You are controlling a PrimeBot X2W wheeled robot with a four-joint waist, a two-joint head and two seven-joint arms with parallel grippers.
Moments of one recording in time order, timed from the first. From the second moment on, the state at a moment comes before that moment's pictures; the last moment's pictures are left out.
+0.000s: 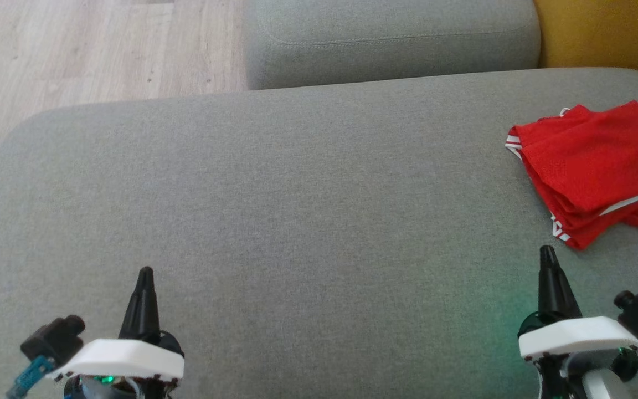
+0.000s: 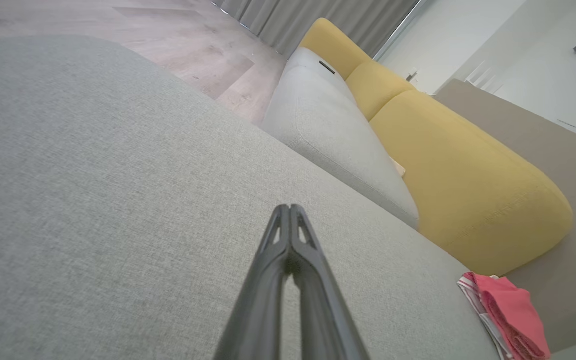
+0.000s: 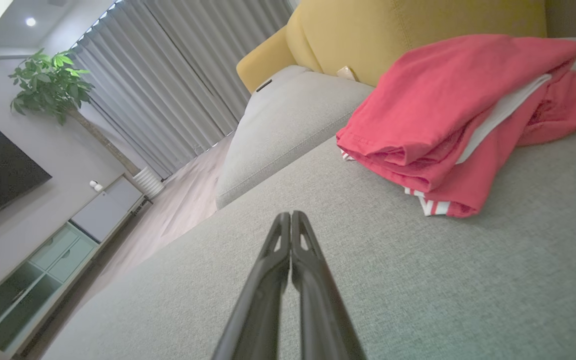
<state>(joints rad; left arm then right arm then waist) 0.08 0.04 -0.09 0.17 -0.67 -0.02 -0.18 -0.01 -0.04 0.01 0.33 0.59 0.13 -0.17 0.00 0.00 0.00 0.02</state>
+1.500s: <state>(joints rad) 0.03 0.05 -0.03 0.22 -1.11 -0.06 -0.06 -0.03 -0.04 -0.05 0.31 1.05 0.13 -0.05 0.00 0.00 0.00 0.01</state>
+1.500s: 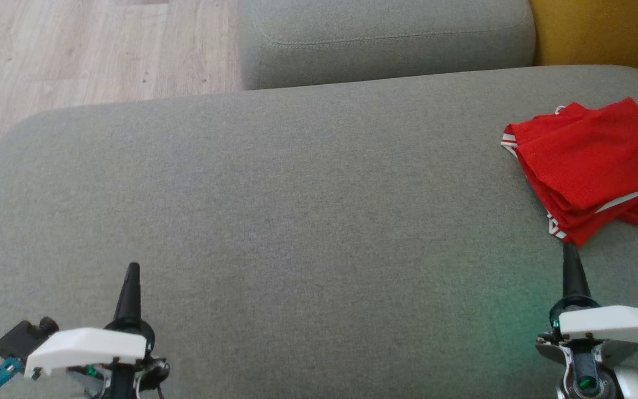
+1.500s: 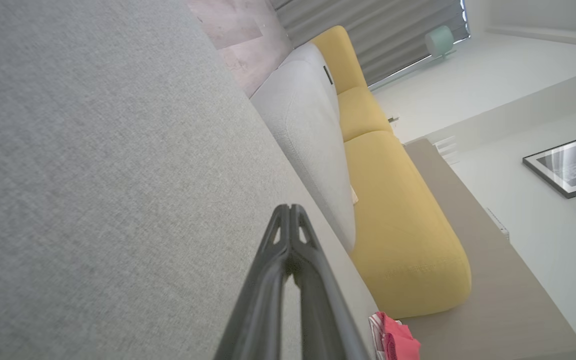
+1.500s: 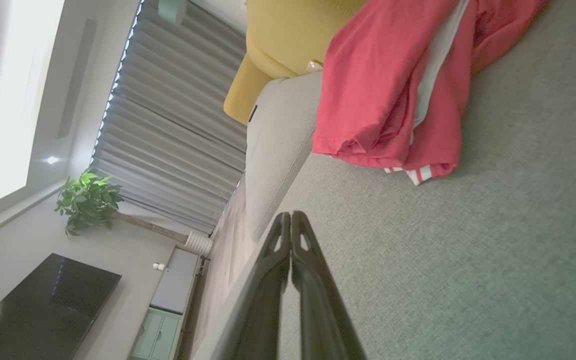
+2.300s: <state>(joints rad) -0.01 0.05 0.01 0.24 -1.35 -0.09 0.01 -0.04 -0.04 -0.09 0.30 1.31 0.13 0.03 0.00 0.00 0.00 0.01</state>
